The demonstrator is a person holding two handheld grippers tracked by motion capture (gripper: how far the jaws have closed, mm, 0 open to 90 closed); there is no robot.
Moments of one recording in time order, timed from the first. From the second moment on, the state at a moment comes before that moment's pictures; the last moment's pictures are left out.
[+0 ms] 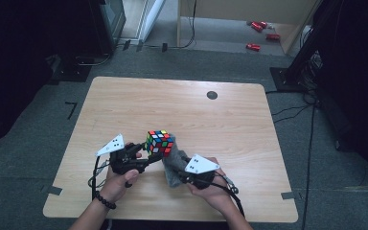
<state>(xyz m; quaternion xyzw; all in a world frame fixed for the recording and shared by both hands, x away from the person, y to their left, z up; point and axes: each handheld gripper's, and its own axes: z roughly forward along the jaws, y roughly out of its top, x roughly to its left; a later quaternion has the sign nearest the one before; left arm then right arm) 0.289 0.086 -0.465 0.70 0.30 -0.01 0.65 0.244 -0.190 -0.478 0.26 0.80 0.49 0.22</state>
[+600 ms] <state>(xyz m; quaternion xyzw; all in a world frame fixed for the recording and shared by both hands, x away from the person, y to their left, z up) 0.295 0.076 -0.474 0.74 0.34 -0.03 0.59 0.244 -0.210 -0.473 0.24 0.76 0.52 0.32</state>
